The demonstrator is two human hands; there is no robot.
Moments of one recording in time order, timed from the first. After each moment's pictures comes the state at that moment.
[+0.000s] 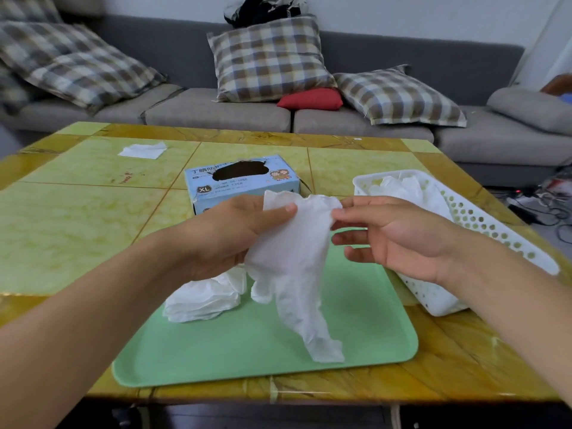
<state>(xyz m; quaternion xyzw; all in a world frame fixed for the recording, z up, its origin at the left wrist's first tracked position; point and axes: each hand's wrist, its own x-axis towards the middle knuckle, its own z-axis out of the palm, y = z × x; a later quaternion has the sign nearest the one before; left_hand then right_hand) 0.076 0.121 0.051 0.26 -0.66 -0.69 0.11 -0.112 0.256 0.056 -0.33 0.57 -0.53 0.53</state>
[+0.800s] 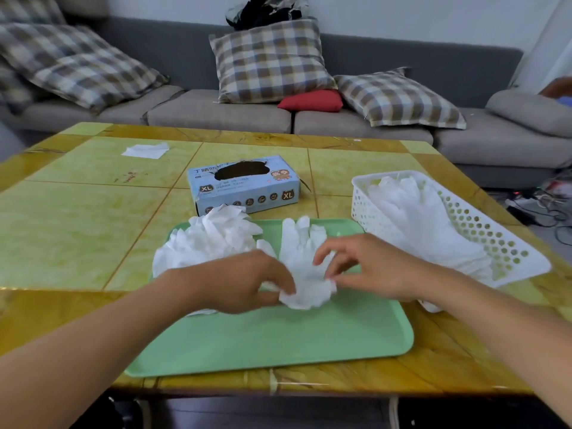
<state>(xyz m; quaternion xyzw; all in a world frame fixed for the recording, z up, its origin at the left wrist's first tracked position) 0.084 0.103 -0.019 0.05 -0.98 -0.21 0.01 -0.125 0.262 0.004 -0.64 0.69 -0.19 0.26</state>
